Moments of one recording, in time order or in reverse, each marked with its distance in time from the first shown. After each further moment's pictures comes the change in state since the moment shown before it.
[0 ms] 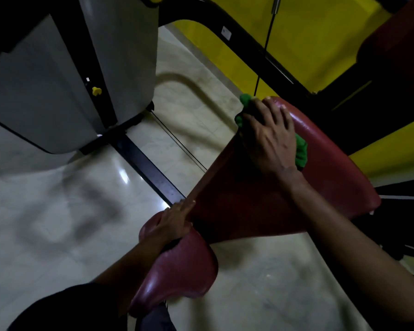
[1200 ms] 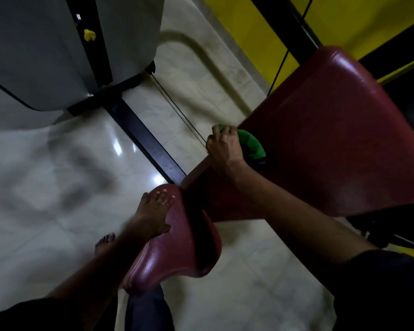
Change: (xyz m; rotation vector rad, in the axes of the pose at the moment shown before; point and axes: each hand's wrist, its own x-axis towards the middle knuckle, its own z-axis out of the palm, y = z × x) left_hand -0.027 -0.077 0.052 0.445 -0.148 -0.092; right_hand -0.038 -0.146 0.111 -0.347 -0.727 -0.255
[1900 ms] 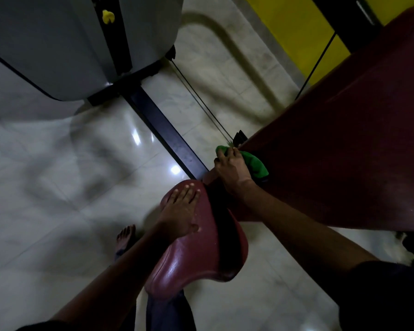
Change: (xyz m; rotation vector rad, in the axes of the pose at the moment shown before) left_hand 0.013 -0.001 0.022 -0.201 0.051 0.072; right_hand 0.023 -0.079 0.083 0.083 -0.125 -0.237
